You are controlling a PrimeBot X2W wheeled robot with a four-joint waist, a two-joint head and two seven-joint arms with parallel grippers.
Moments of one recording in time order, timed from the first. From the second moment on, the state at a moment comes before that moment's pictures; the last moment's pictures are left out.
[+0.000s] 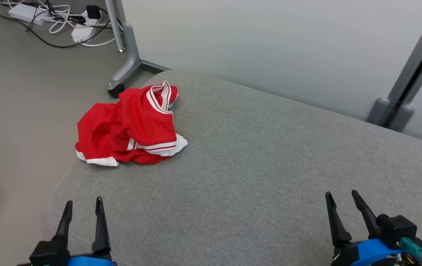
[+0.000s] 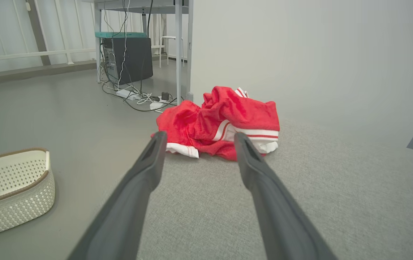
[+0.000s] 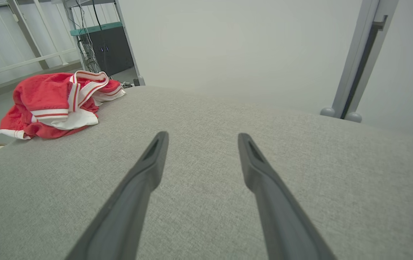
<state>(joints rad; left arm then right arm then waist) 0.06 0.11 -0.04 0.24 -0.20 -0.01 -0.26 -0.04 -0.05 -0.01 0.32 0.14 0.13 -0.22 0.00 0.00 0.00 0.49</state>
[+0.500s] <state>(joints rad) -0.30 0.29 0.04 0.16 -0.37 -0.08 0.14 -0.09 -0.05 -0.03 0.20 0.08 0.13 -0.17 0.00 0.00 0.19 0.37</state>
